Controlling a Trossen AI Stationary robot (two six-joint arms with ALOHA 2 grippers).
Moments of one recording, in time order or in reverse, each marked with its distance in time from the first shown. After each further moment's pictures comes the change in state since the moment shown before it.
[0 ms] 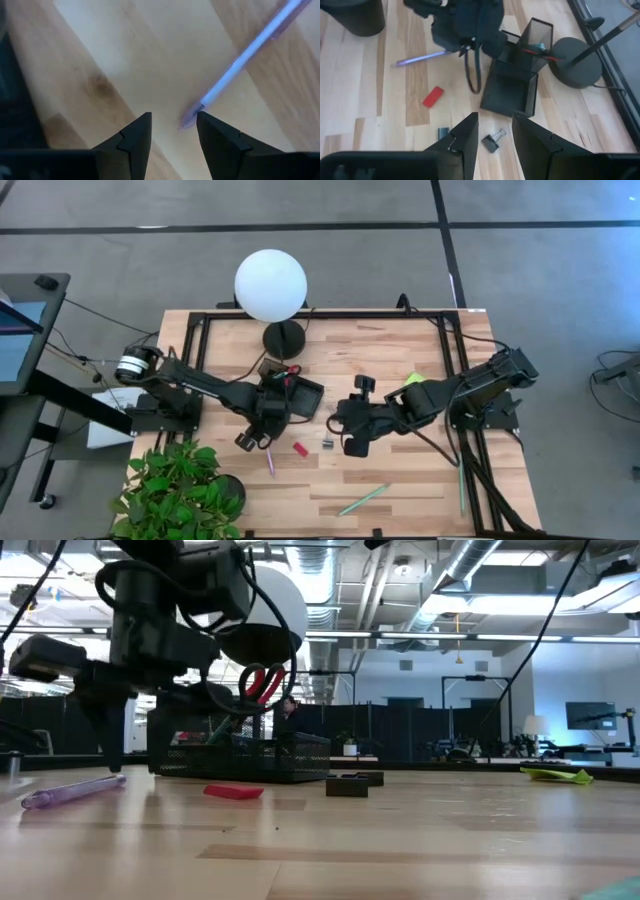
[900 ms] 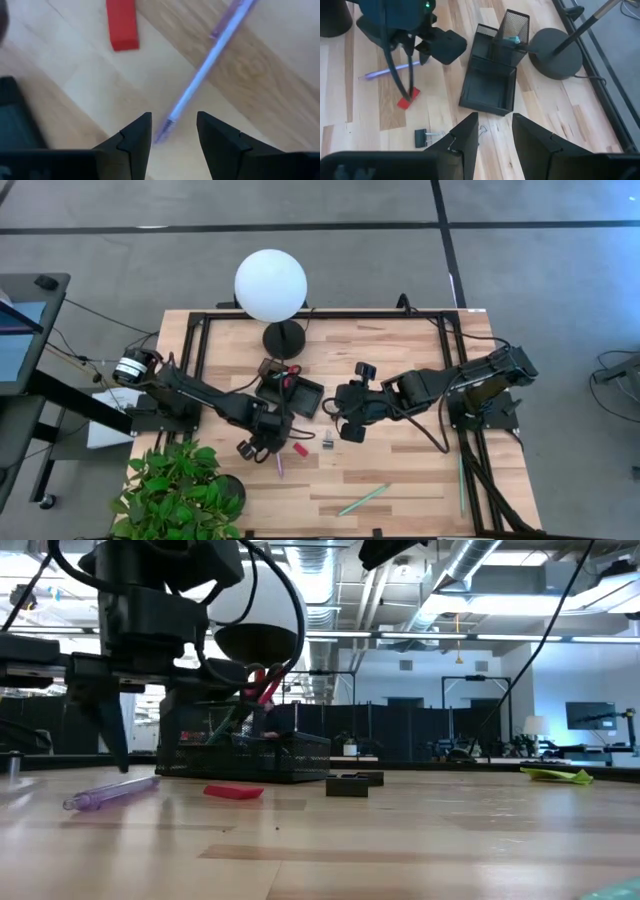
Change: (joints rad) left arm -0.121 0.000 0.001 0.136 -0.071 0.120; right arm -0.077 -0.008 0.000 -0.030 0.001 -0.008
